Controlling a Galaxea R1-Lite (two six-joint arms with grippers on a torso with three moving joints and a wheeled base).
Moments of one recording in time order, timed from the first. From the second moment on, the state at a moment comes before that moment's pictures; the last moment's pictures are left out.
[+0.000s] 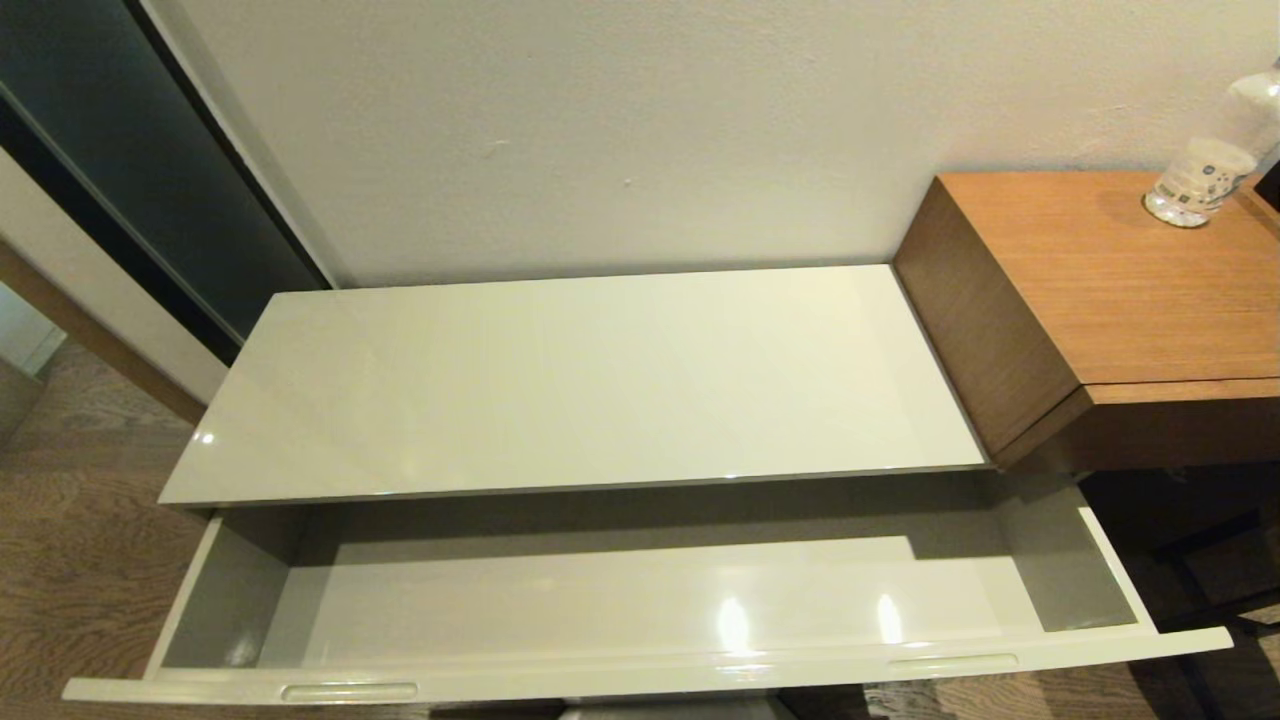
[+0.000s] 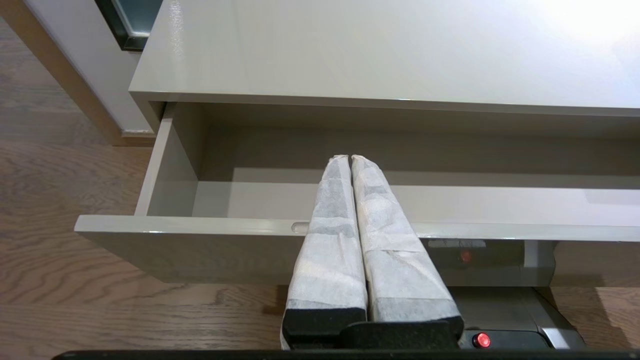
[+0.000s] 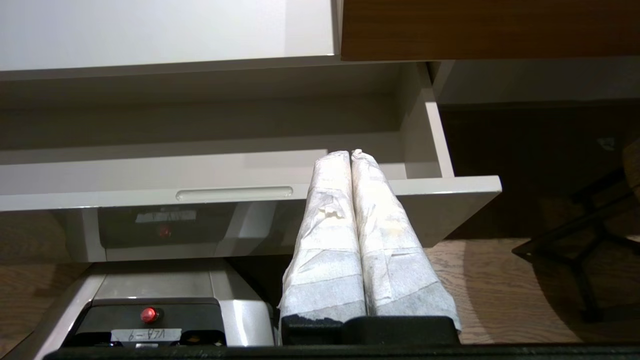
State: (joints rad) left arm -0.01 0.00 0.00 -0.03 0.01 -0.08; right arm 0.00 0.00 0.00 0.01 0.00 -0.04
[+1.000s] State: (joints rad) left arm -0.01 0.00 0.00 0.02 0.01 0.06; right arm 0.00 0.00 0.00 0.01 0.01 -0.07
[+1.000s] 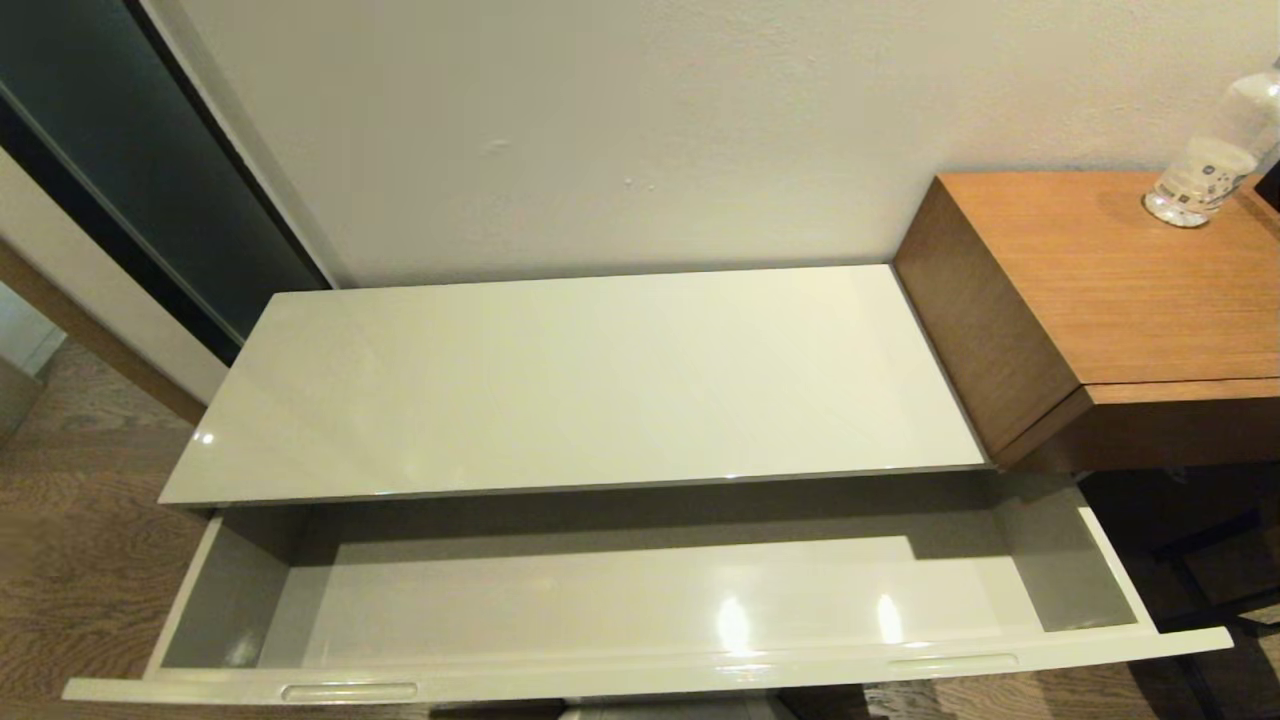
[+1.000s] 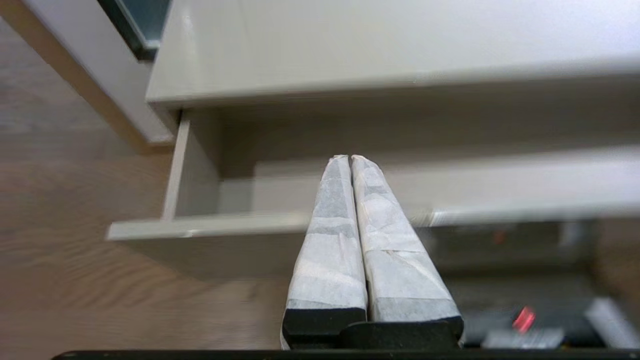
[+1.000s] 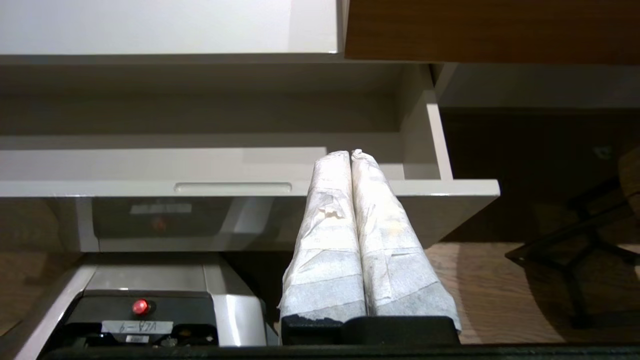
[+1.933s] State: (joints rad) left arm -0.01 0.20 -0.37 0.23 0.01 -0.08; right arm 0.00 0.00 -0.01 0.05 0.01 -0.08
